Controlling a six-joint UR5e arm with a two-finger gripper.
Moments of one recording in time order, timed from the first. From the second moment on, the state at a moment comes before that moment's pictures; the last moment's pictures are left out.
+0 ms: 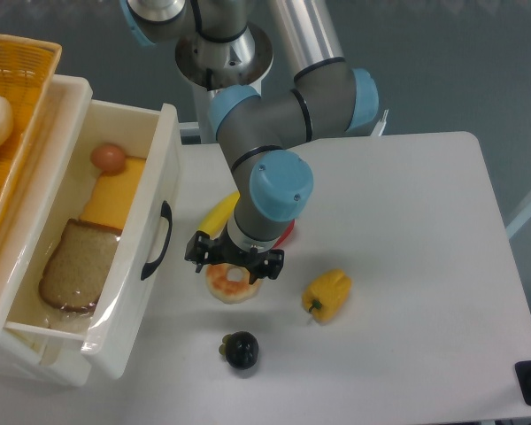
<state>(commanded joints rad) 2.37 -1.97 -1.61 -1.23 1.29 0.51</state>
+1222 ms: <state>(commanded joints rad) 2.33 -1.96 -1.62 -1.24 1.25 0.51</state>
